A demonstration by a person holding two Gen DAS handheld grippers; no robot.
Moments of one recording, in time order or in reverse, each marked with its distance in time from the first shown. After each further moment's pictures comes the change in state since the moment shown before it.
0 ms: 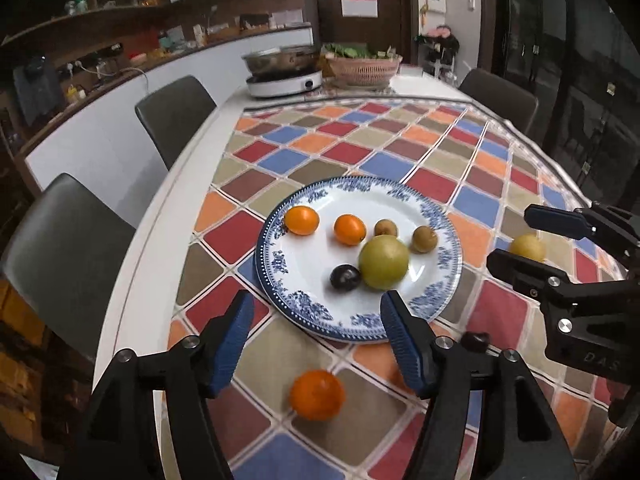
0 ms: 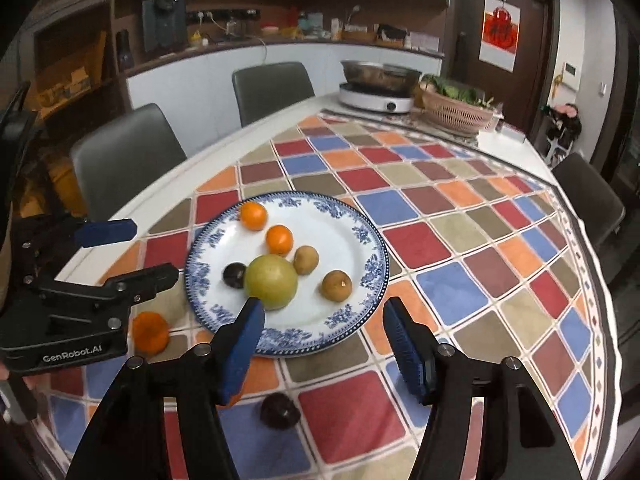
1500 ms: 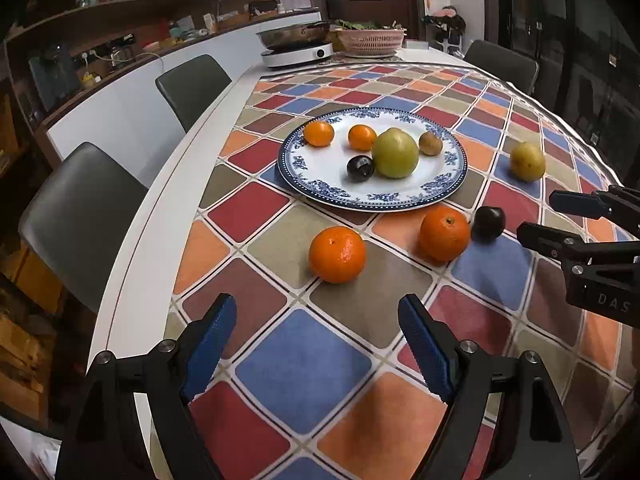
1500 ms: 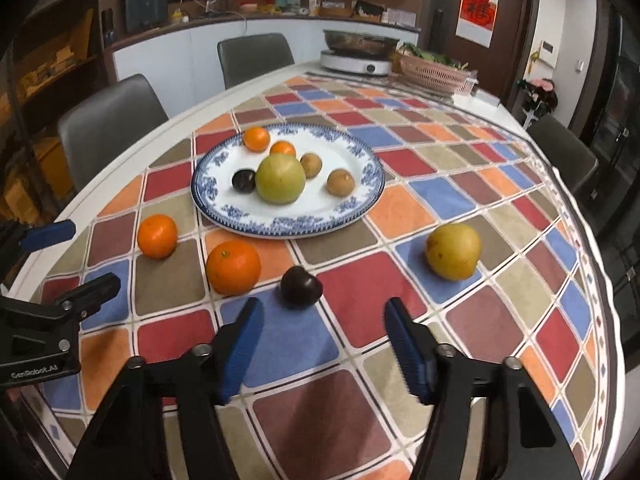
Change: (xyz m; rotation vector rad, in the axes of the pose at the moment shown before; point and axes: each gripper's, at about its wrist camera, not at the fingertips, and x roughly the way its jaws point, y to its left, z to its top) left arm -0.009 0.001 -0.091 0.026 0.070 0.065; right arm -0.014 0.026 -0.078 0.048 0.109 -0.084
